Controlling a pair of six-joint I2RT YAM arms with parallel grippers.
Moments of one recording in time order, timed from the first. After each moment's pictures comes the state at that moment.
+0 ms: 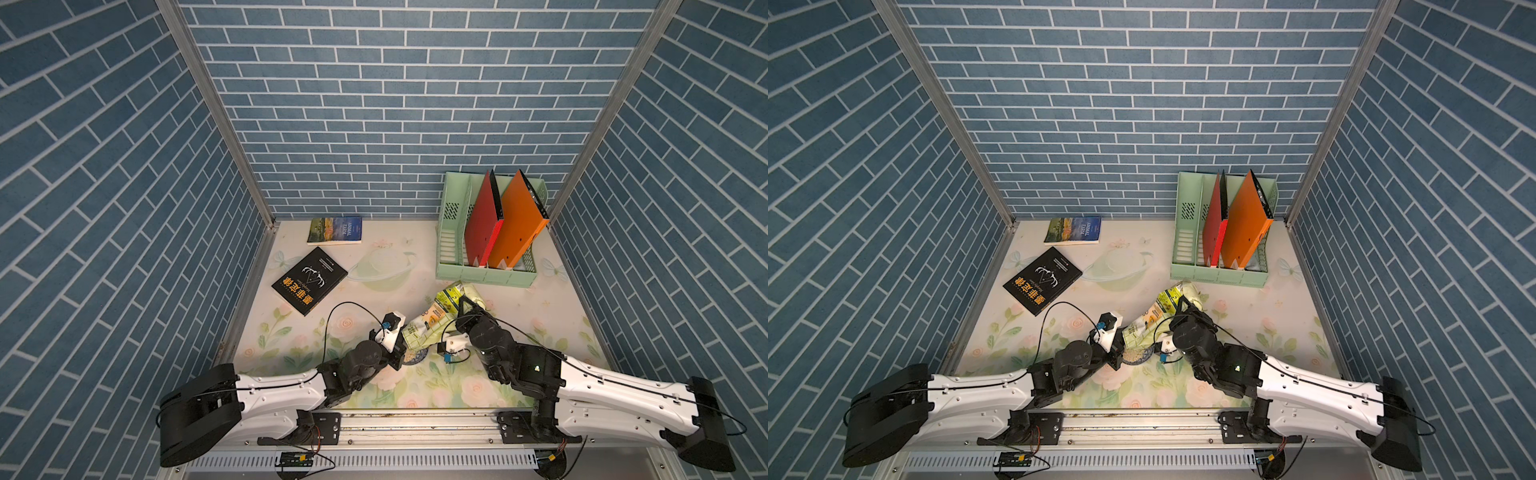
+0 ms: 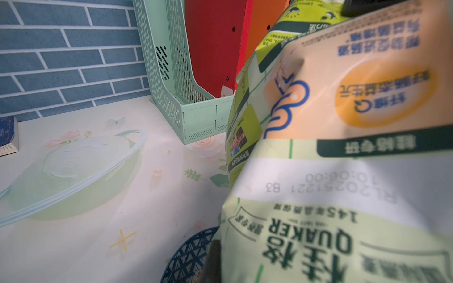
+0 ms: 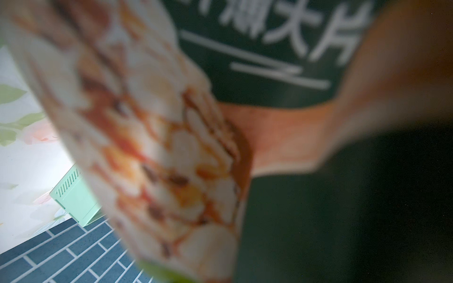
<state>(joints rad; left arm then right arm) -1.11 1.13 0.26 0.61 -0.34 -0.20 1.25 0.92 0.68 -0.20 0.91 -1.89</state>
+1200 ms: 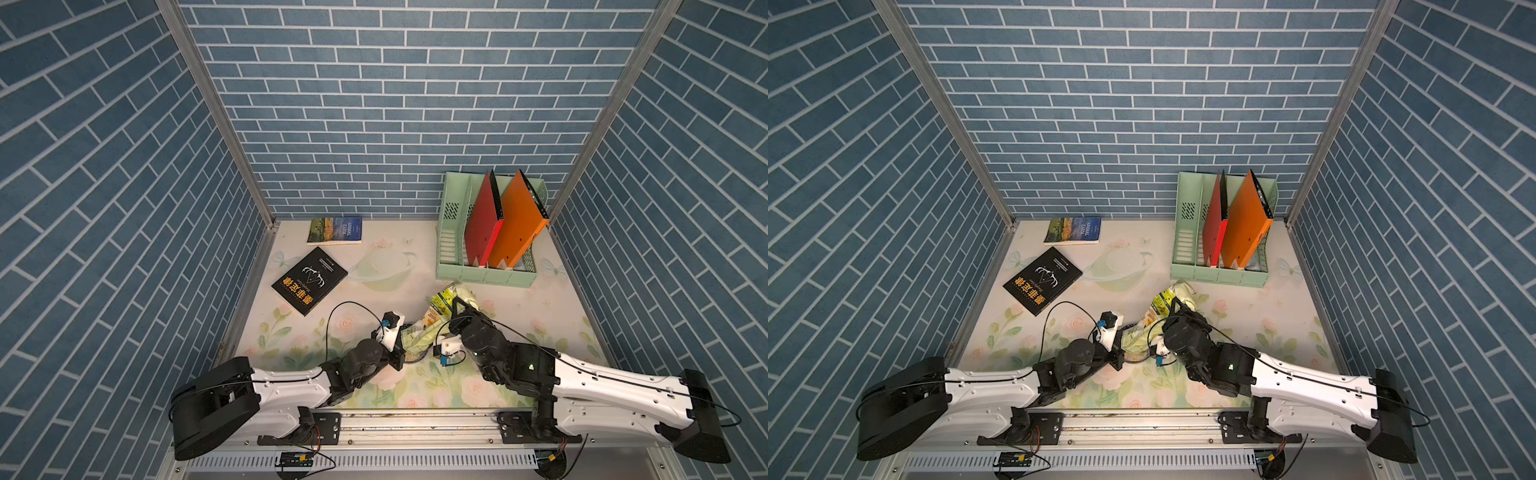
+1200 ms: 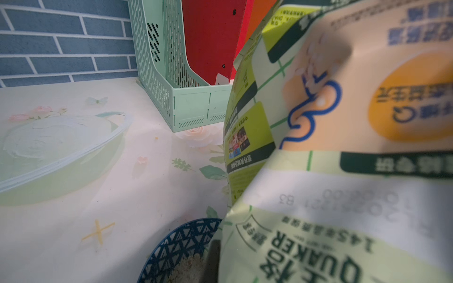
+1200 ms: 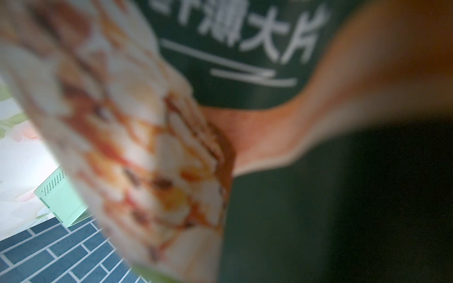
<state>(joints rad) -1.07 1.20 0.23 0.70 -0.27 -0.30 1.29 0.98 0.72 -0.22 0.92 -1.92</state>
